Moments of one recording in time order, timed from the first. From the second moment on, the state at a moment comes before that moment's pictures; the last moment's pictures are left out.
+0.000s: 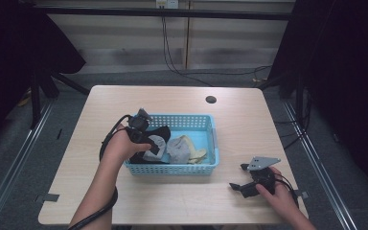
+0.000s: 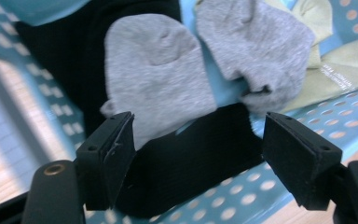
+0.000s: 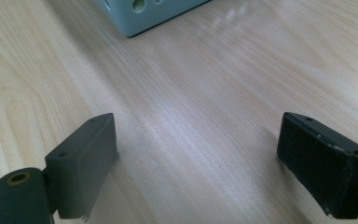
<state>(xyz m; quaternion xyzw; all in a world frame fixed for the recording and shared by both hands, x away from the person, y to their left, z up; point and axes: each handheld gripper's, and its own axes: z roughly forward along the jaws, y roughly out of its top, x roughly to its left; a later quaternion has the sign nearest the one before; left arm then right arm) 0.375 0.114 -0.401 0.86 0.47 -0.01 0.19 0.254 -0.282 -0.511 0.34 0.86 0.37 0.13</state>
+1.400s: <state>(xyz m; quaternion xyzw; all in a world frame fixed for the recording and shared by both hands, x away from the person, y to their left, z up) 0.388 0.049 -0.417 0.88 0.44 -0.06 0.15 0.254 -0.282 -0.511 0.34 0.86 0.37 0.13</state>
